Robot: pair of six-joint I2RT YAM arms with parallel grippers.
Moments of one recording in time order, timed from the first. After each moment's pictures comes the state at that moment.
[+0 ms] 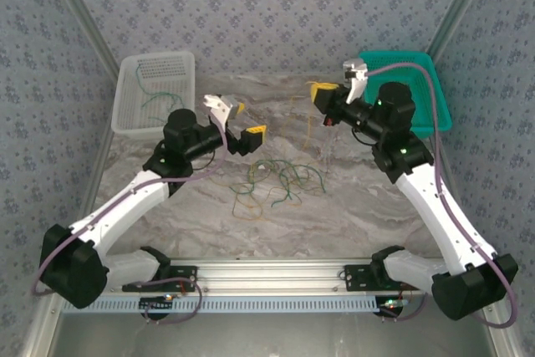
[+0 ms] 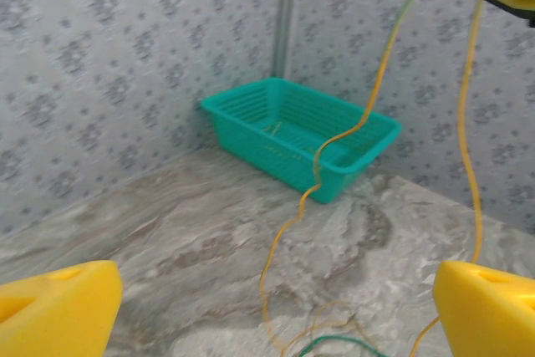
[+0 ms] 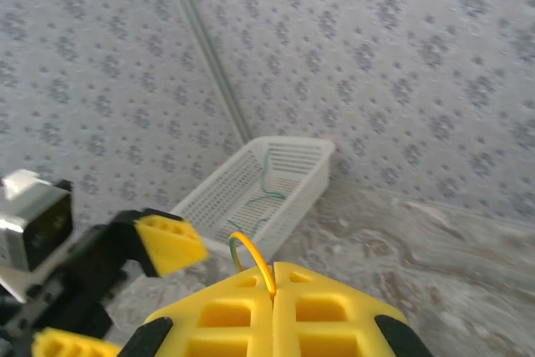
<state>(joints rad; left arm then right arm) -0.55 1.21 0.89 0.25 0.42 -0.07 0.37 1.13 1.19 -0.08 -0.45 0.29</state>
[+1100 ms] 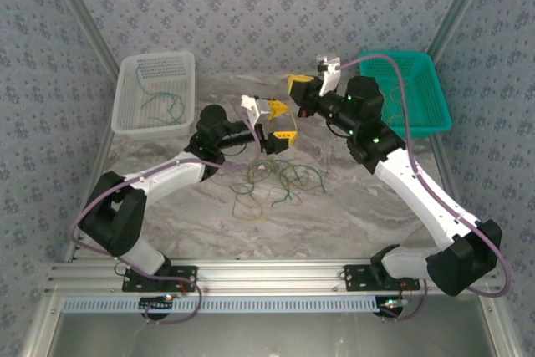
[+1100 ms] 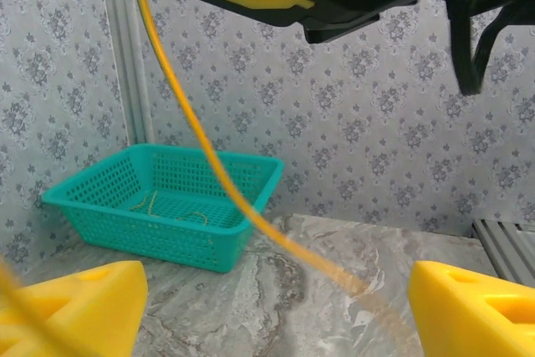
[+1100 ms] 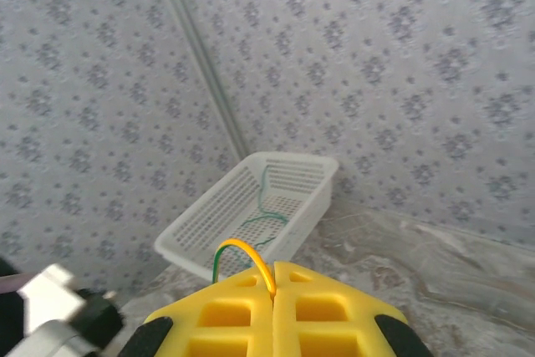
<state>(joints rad) -0.63 1.56 0.97 0.71 0.72 -0.08 0.50 1.27 1.22 0.04 -0.26 0.29</state>
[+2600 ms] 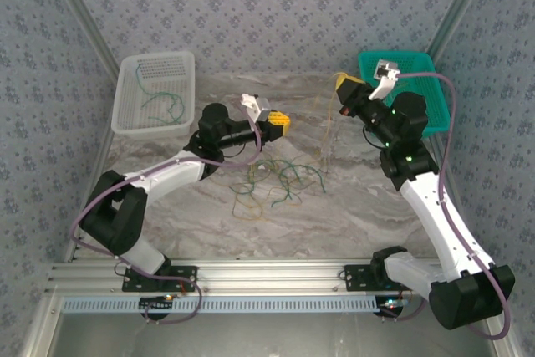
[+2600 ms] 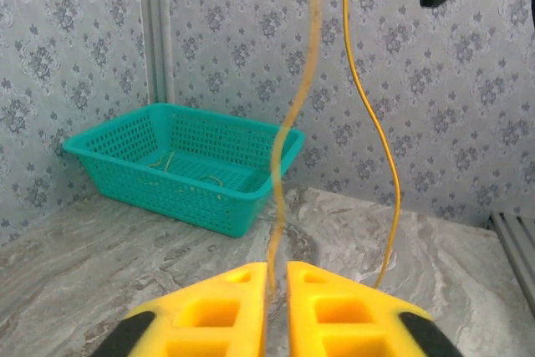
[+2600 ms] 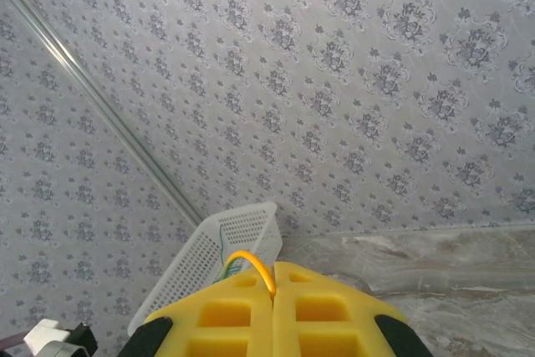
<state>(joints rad) -0.62 1.57 0.98 0.62 0.66 -0.10 0.25 1.06 1.05 0.08 -0.28 0.54</state>
